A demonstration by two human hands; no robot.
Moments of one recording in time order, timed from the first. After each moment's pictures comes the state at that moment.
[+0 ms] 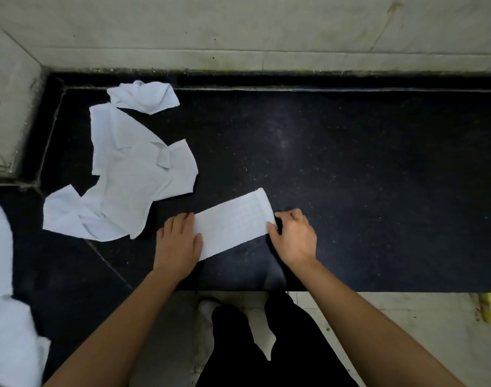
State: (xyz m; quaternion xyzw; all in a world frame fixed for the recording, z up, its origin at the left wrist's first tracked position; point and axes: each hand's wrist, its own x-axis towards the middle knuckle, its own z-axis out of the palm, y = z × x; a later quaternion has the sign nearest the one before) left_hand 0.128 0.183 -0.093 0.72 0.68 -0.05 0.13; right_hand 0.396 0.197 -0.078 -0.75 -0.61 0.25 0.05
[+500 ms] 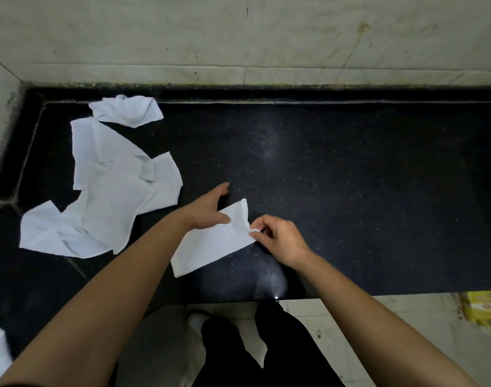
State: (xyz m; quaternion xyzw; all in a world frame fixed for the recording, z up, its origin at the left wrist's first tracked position) left_hand 0.204 0.302 -0.037 0.61 0.58 -0.04 0.53; right_hand 0.421 0.215 -0.055 -0.63 -0.64 0.43 0.14
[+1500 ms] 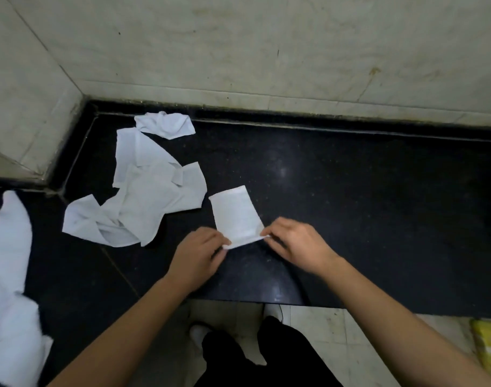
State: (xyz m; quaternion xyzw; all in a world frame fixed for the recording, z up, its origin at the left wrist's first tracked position) left_hand 0.156 0.178 -0.026 0.81 0.52 0.24 0.14; right_hand 0.425 0.215 0.008 -0.44 -0.87 0.19 0.12
